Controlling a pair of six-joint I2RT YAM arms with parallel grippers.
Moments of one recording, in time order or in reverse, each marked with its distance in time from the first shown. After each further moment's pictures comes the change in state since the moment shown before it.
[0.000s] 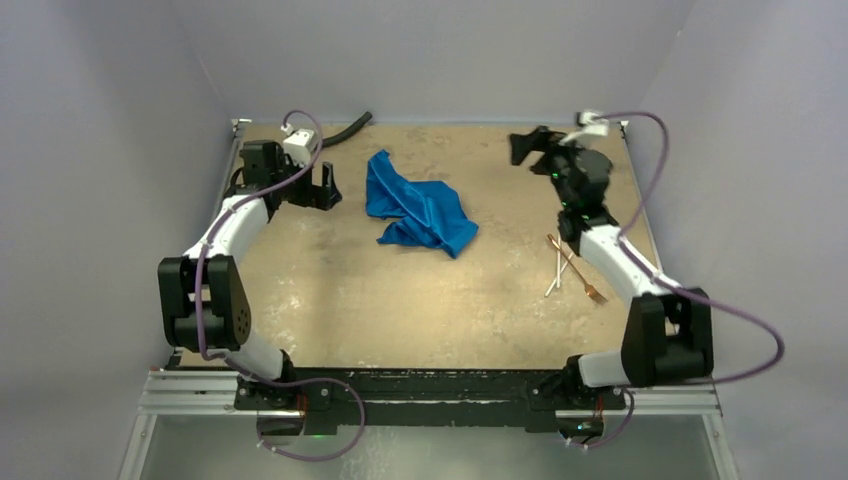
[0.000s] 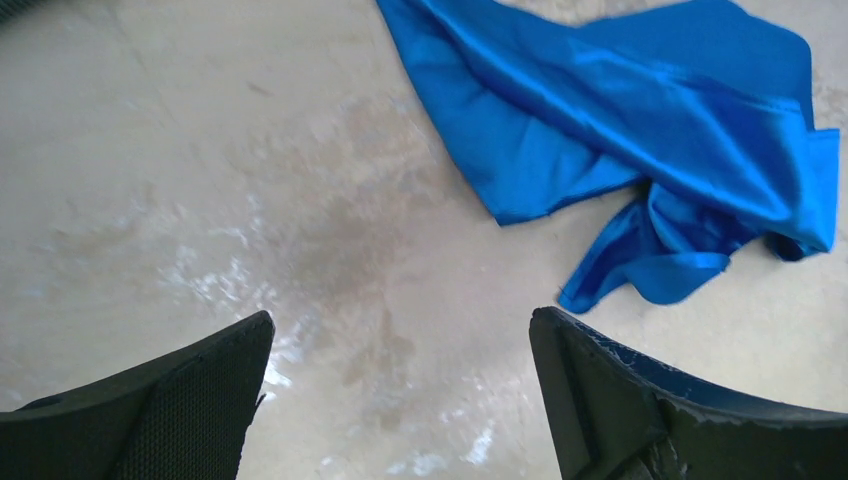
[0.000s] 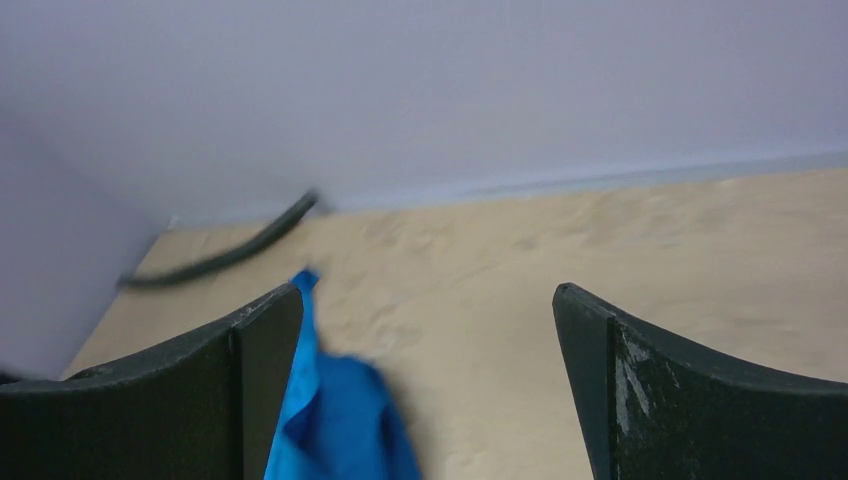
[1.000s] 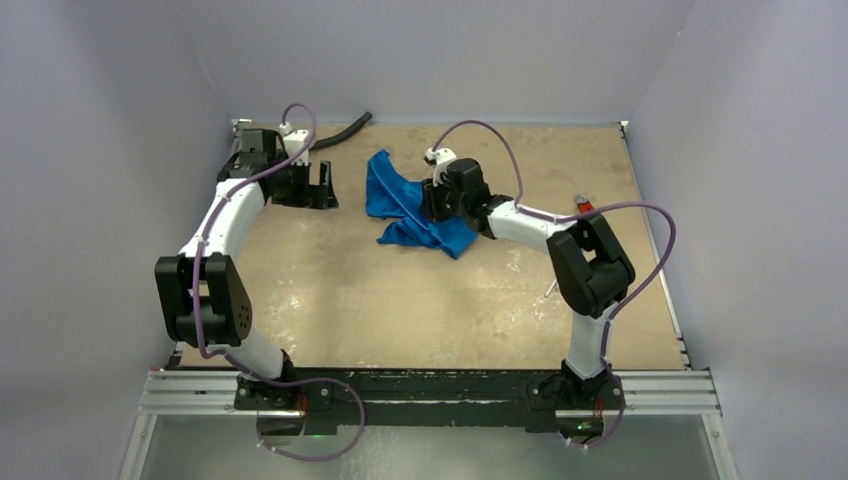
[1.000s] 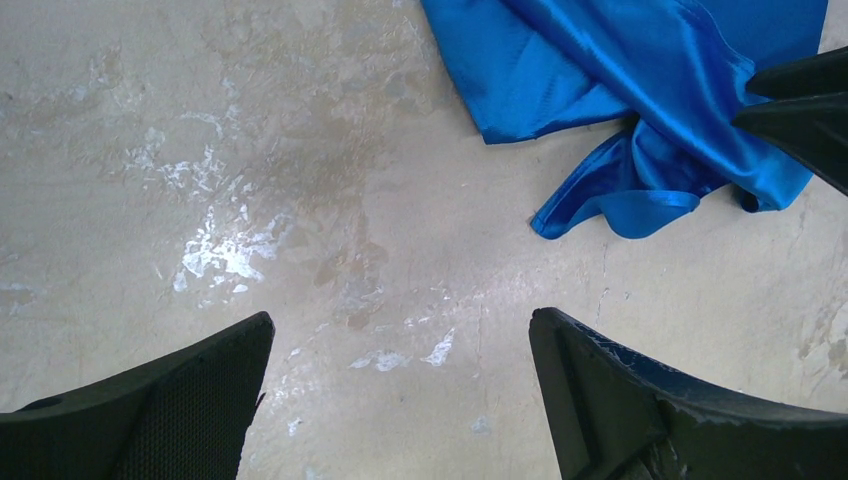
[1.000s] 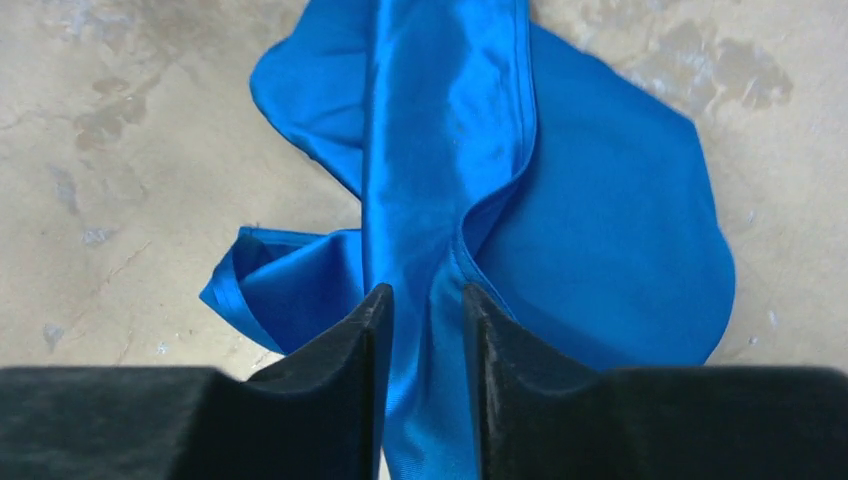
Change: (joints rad) left arm -0.008 0.043 0.208 -0.441 -0.047 -0.034; right arm 0.478 0.572 0.404 -0.470 -0.120 -0.240
